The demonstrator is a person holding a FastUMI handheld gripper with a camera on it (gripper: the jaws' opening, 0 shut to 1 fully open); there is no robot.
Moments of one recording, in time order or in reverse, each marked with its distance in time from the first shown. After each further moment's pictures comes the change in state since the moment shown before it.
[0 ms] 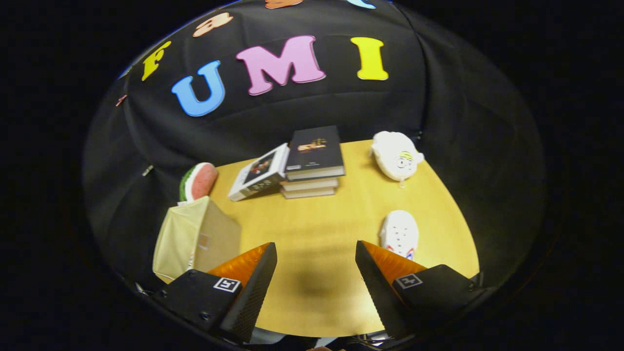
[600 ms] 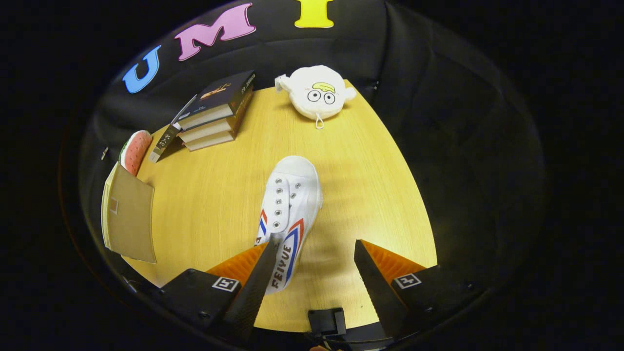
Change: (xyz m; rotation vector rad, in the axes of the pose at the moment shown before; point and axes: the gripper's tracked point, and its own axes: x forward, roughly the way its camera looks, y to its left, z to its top) arm 0.061 -0.168 -0.083 0.033 0.304 -0.108
